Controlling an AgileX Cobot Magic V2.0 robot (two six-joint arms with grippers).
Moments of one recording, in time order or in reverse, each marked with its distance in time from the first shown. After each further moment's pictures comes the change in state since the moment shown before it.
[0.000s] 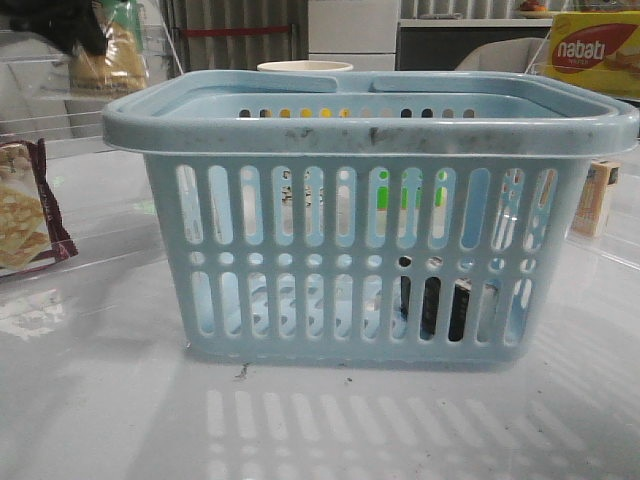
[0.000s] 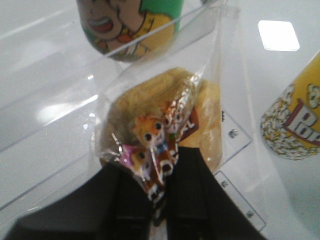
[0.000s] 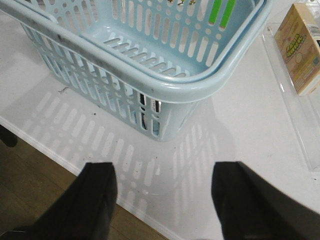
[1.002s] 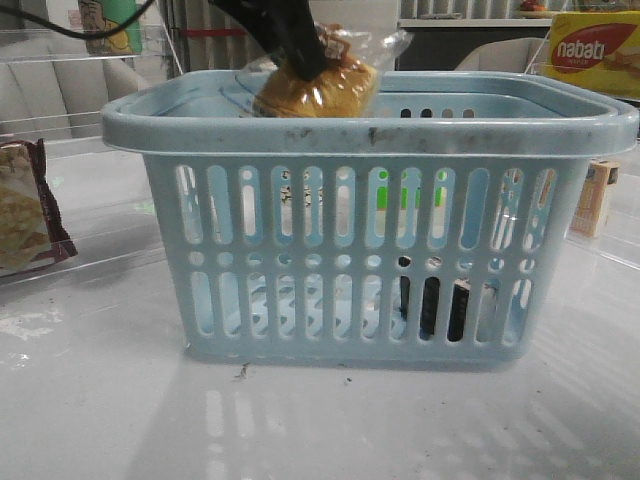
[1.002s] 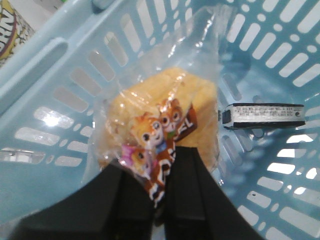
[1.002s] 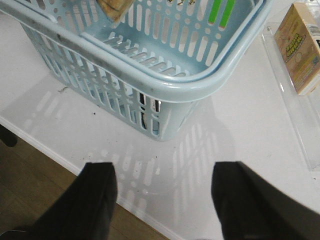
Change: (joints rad) left arm -0.505 -0.103 0.060 -0.018 0.355 0.397; right arm 0.000 0.000 0.000 0.000 0.002 0.000
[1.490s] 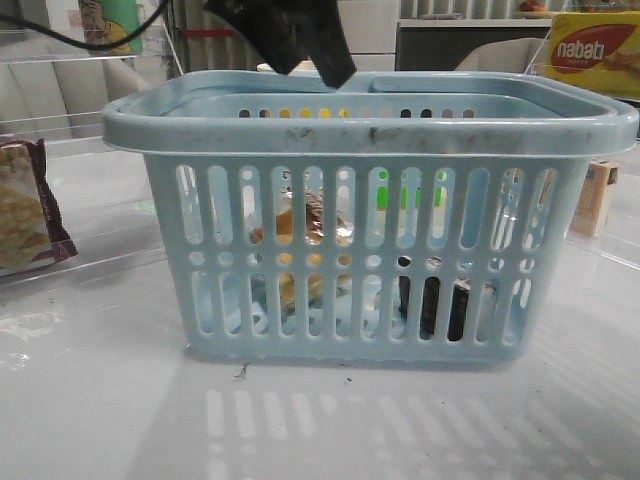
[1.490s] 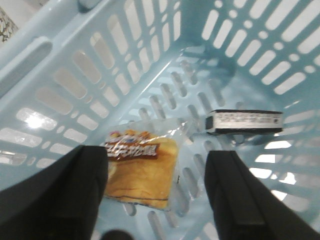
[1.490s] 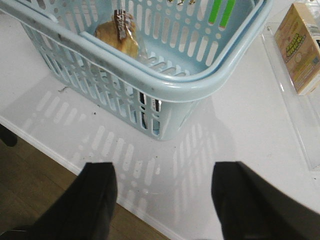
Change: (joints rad) left arm 0.000 -0.040 0.007 -0.084 0.017 0.001; right arm 0.000 0.000 0.000 0.000 0.000 0.000
